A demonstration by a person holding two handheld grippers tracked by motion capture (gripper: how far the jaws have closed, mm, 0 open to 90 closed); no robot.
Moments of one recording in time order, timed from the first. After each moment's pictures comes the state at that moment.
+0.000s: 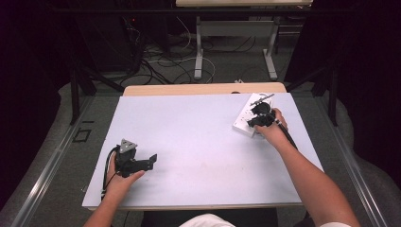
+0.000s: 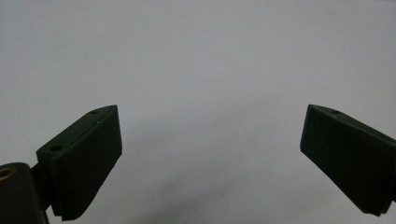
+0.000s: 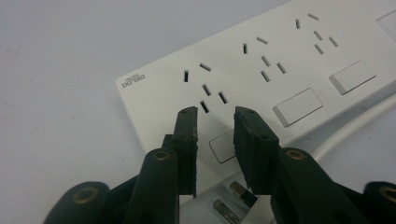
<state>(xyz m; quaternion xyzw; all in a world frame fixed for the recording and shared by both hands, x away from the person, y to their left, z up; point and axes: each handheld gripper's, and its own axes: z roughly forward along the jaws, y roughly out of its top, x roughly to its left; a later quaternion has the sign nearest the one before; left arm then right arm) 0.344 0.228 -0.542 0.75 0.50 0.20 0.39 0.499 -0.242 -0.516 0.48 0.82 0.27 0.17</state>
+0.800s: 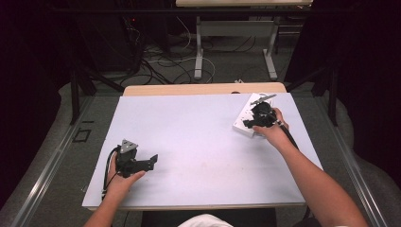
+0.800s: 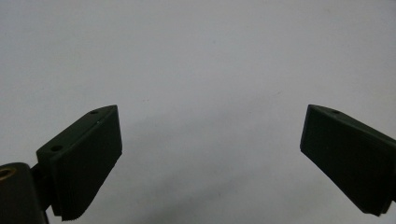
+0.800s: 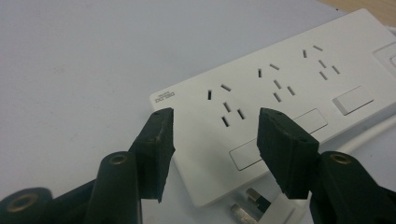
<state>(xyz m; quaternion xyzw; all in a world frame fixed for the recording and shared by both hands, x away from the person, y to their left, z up) 0.344 0.228 -0.544 0.75 0.50 0.20 0.38 0.484 -0.237 -0.503 0.45 0.82 0.31 0.19</state>
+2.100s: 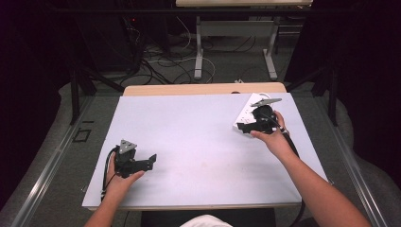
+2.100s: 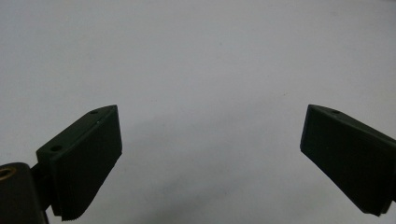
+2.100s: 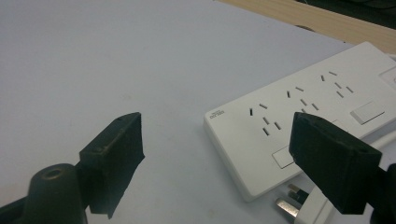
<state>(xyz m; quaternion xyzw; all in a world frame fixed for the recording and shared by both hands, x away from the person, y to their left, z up) 0.342 0.230 -0.543 0.75 0.51 0.20 0.38 0.443 -0.224 -0.477 0.45 0.79 0.38 0.19</state>
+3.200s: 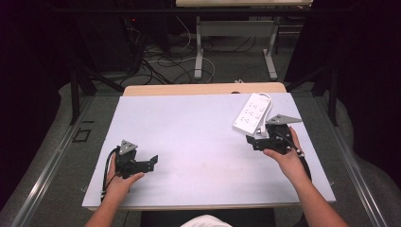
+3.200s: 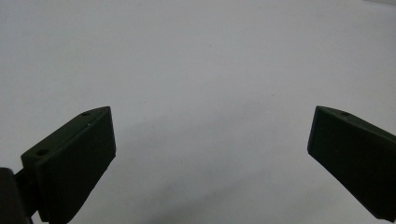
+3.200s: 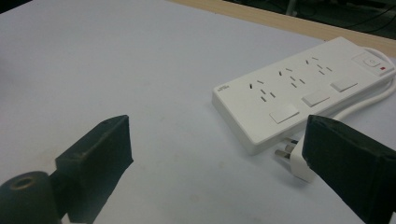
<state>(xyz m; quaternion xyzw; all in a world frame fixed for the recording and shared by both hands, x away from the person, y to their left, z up) 0.340 0.227 -0.543 0.74 0.50 0.20 0.40 0.375 -0.250 -0.480 0.44 0.76 0.43 0.22</state>
